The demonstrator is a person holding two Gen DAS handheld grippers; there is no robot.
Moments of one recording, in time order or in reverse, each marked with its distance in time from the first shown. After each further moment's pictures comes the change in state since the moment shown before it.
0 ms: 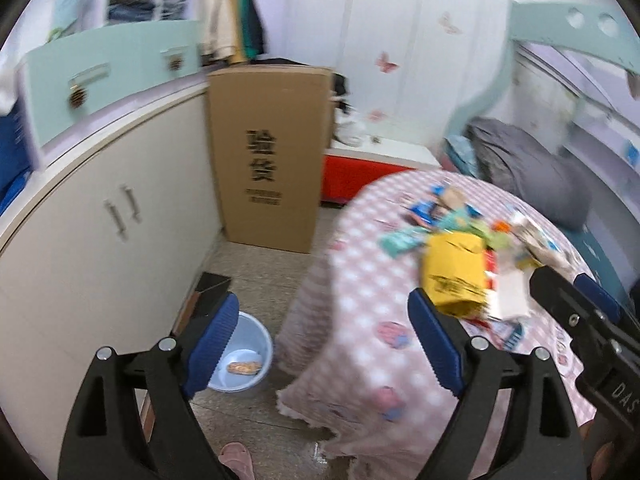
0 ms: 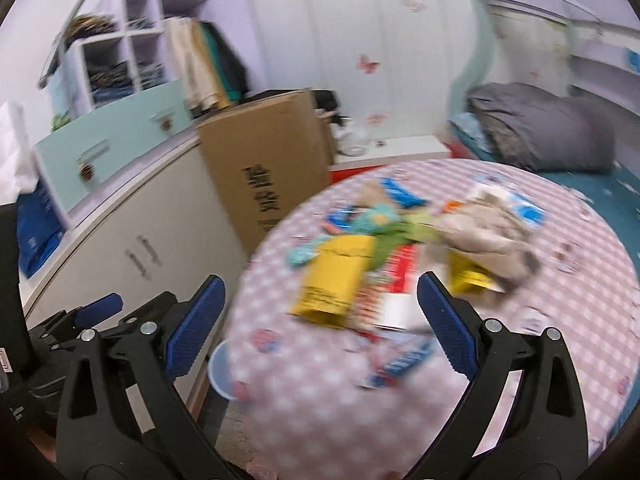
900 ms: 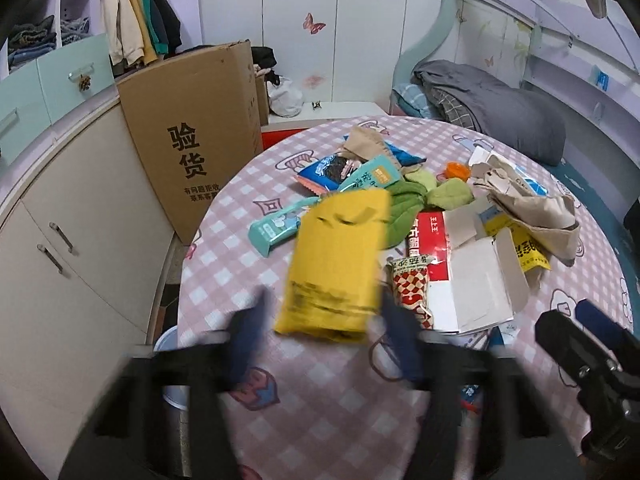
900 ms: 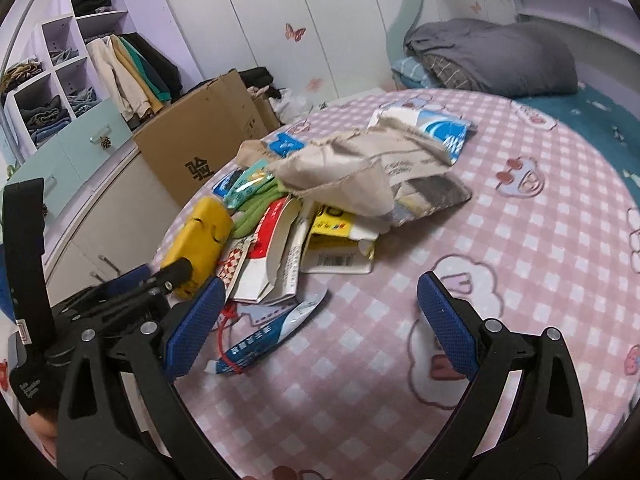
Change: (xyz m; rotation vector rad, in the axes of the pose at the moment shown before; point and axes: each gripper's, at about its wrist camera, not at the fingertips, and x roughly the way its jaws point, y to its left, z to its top) left arm 0.091 -0.097 -0.002 0.184 0.103 -0.086; right arm 0.037 -0.111 -0.034 0.213 0.127 -0.050
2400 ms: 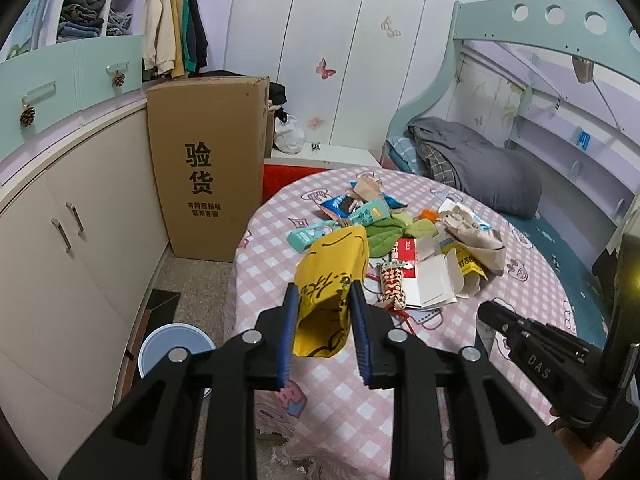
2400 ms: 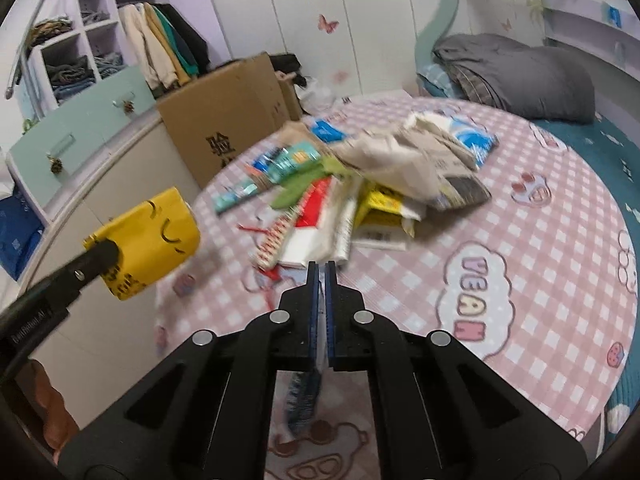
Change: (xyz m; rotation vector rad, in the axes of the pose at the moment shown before) left arm -0.101 0.045 -0.037 -0.122 -0.172 -0.083; right arm -0.035 0.047 -0.009 -0.154 -0.017 0.022
